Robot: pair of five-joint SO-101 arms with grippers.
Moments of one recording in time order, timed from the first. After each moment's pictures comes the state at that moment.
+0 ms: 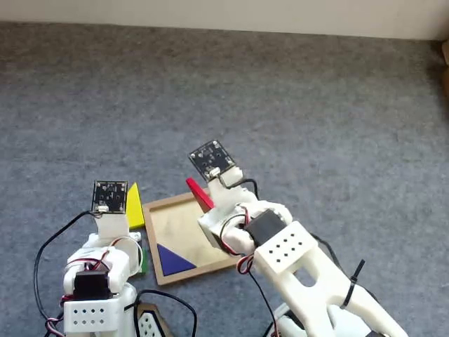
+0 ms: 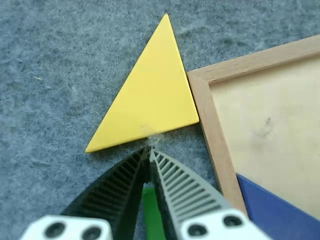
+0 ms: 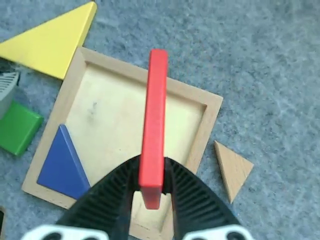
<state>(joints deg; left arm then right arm) -9.5 -102.3 96.0 74.4 3.4 -43.2 -38.6 53.8 50.5 1.0</state>
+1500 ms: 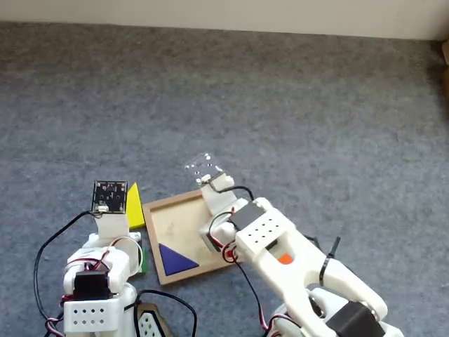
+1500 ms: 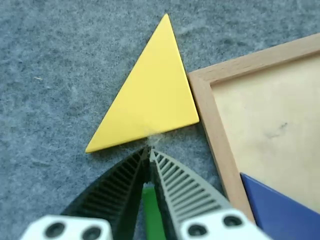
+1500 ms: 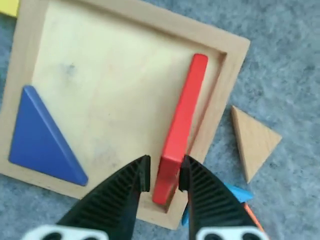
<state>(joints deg) -9.5 -102.3 96.0 74.4 3.4 -44.4 -23.8 51.6 52.5 0.9</state>
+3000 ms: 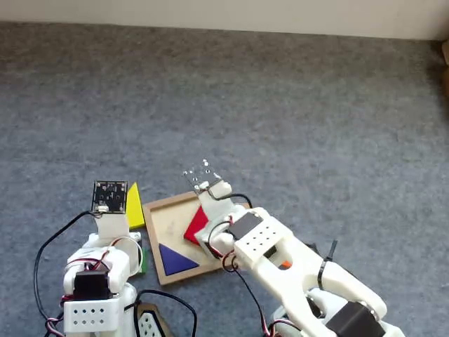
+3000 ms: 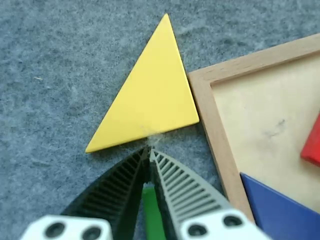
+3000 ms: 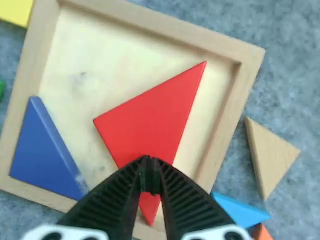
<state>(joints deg) -9.5 -102.3 96.0 74.4 3.4 -45.8 -23.8 58.7 41.1 -0.8</state>
